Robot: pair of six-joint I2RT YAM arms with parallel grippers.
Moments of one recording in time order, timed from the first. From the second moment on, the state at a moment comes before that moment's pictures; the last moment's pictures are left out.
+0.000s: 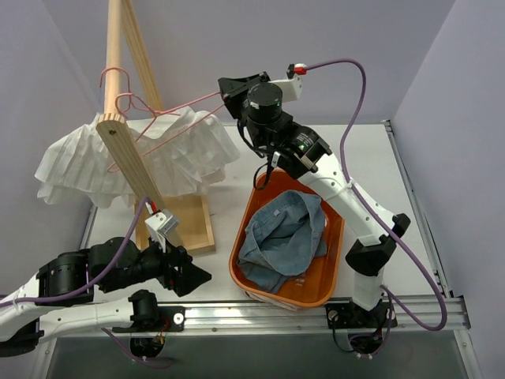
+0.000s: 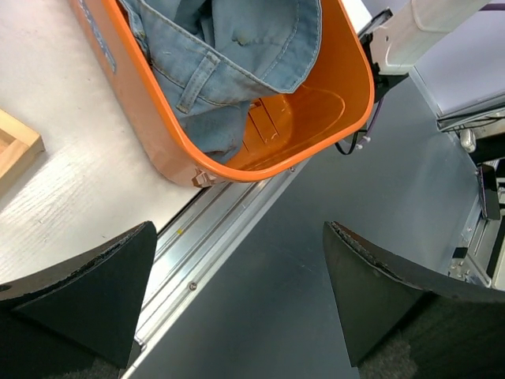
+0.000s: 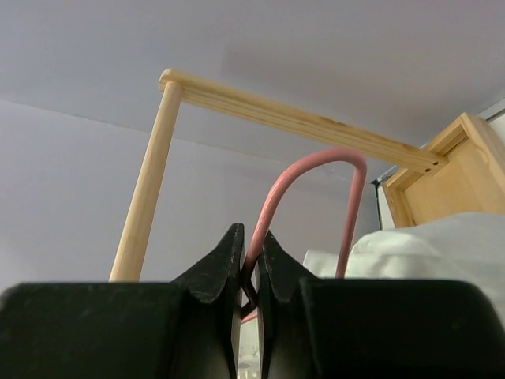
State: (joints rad) left arm -1.31 0.55 1.05 -0.96 -0.21 -0.69; right arm 0.89 1.85 2.24 -0.39 0.62 1.23
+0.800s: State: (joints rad) left arm -1.31 0.53 0.99 -0.85 -0.13 -0.71; right arm 0.97 1.95 2.39 -0.34 0.61 1.27
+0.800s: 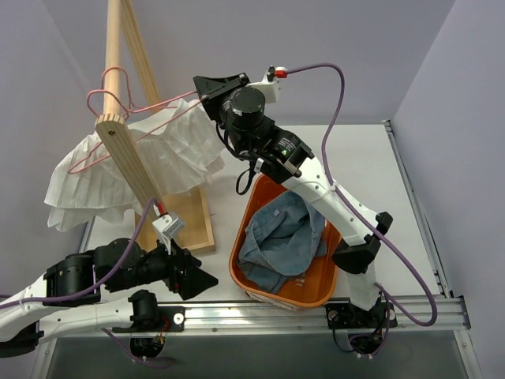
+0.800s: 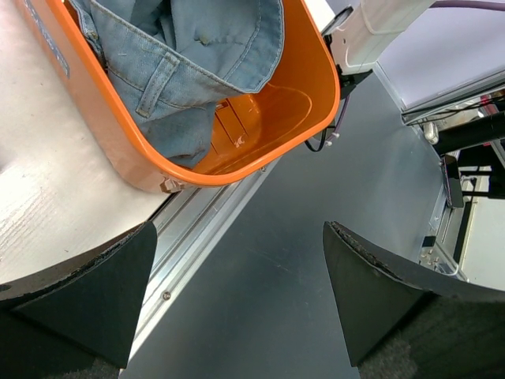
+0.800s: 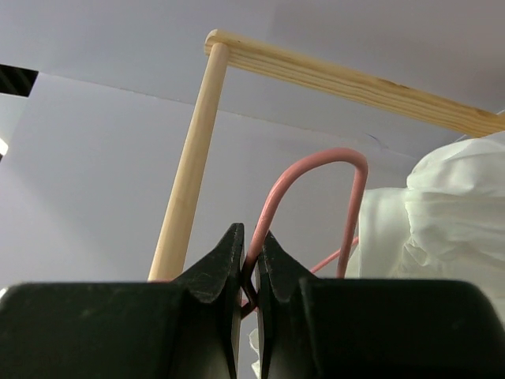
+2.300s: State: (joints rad) left arm -1.31 0.65 0.99 -0.84 -0.13 -0.71; right arm 1.09 1.61 1.81 -0.23 0.75 1.17
